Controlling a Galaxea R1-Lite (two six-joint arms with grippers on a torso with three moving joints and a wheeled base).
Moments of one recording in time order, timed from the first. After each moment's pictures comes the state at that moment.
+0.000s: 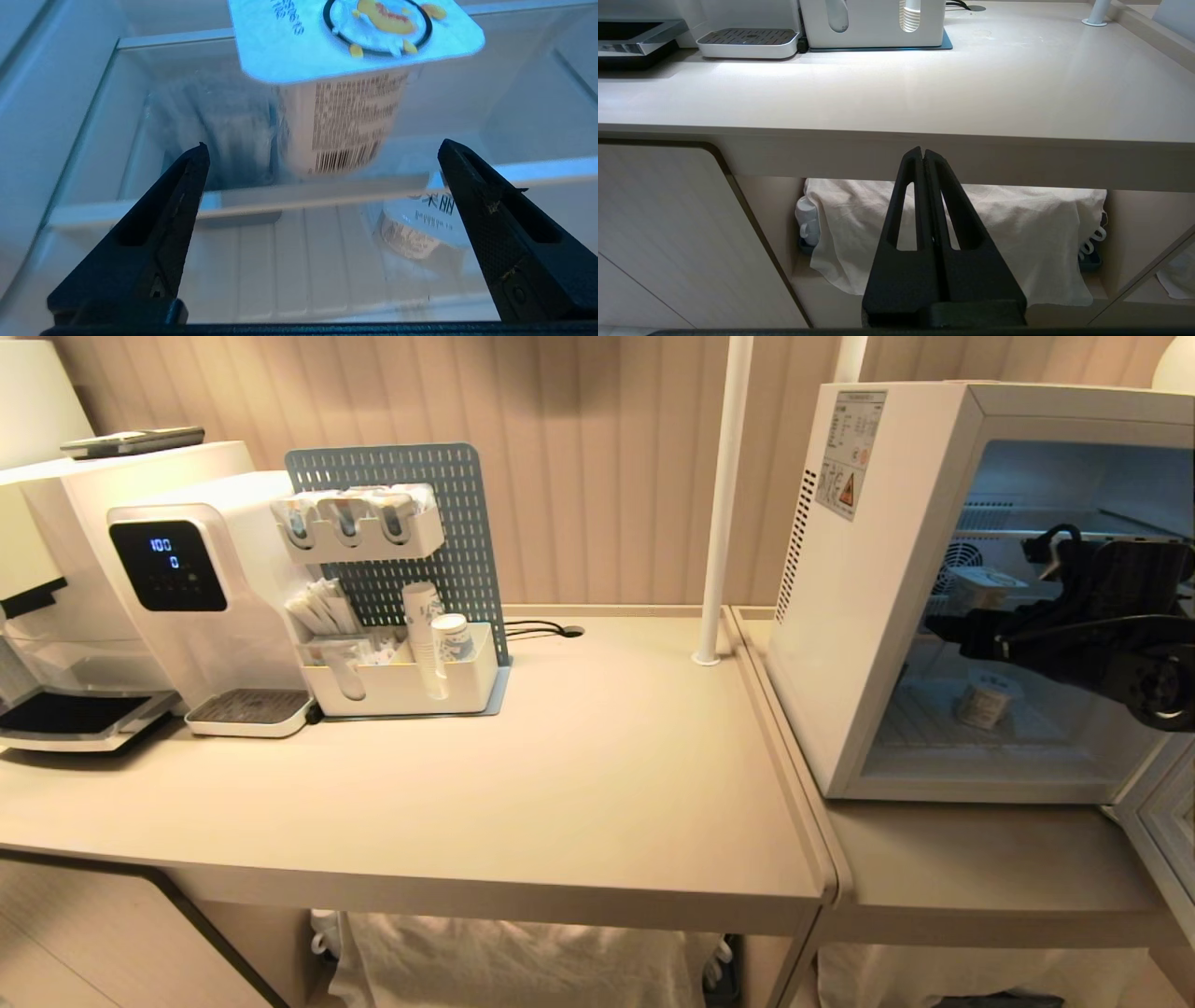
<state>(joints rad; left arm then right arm) -0.01 0.00 -0.01 -0.01 -0.01 -0.02 -0.14 1.98 -1.20 -0.51 0.01 0.02</state>
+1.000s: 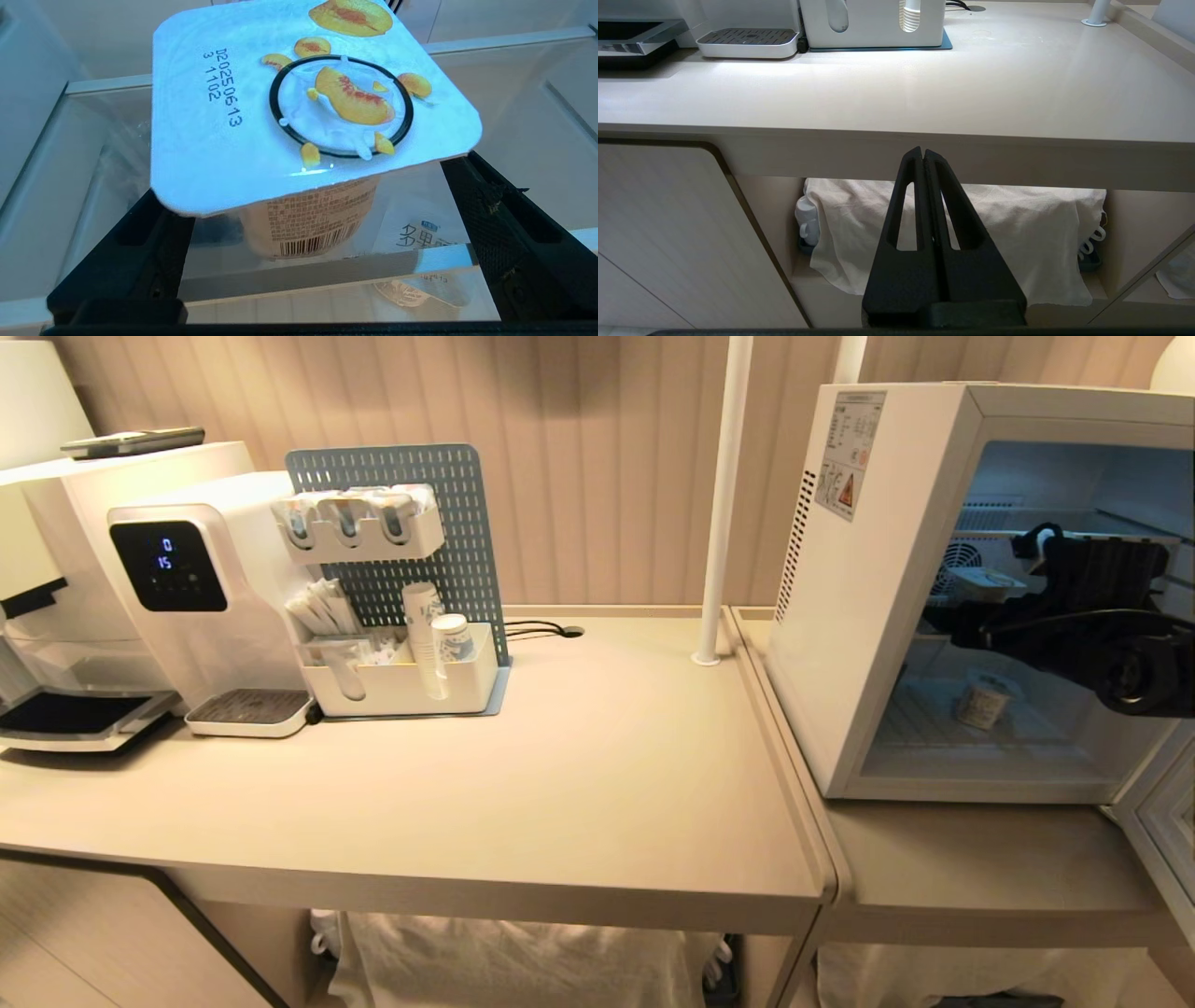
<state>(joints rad) -0.01 0.00 -0.01 -0.01 -0.01 -0.02 -0.16 2.10 -1.35 -0.49 -0.01 0.03</state>
